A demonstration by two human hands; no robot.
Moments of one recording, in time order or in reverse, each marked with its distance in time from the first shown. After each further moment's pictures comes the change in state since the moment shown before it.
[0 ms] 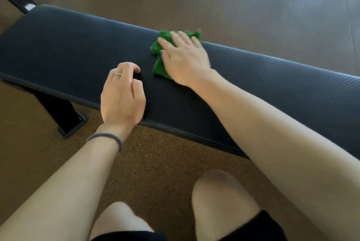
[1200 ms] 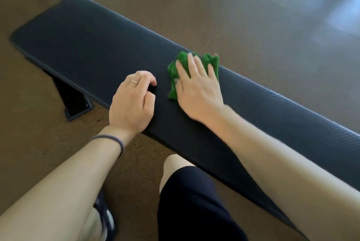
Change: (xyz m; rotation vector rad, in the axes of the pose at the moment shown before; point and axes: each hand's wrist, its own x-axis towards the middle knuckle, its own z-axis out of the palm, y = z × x) left_hand 0.007 0.001 -0.004 -0.012 -0.056 0.043; right_hand -0.029 -0.006 -0.005 -0.057 0.010 -0.168
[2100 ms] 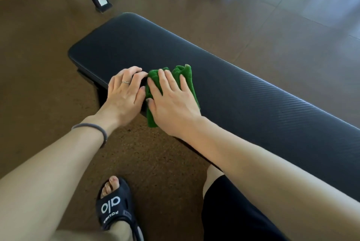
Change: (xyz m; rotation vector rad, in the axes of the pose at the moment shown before) left_hand 0.026 -0.158 -0.069 0.177 -0.165 -0.083; right_hand 0.050 -0.158 0.010 -0.006 -0.039 -0.246
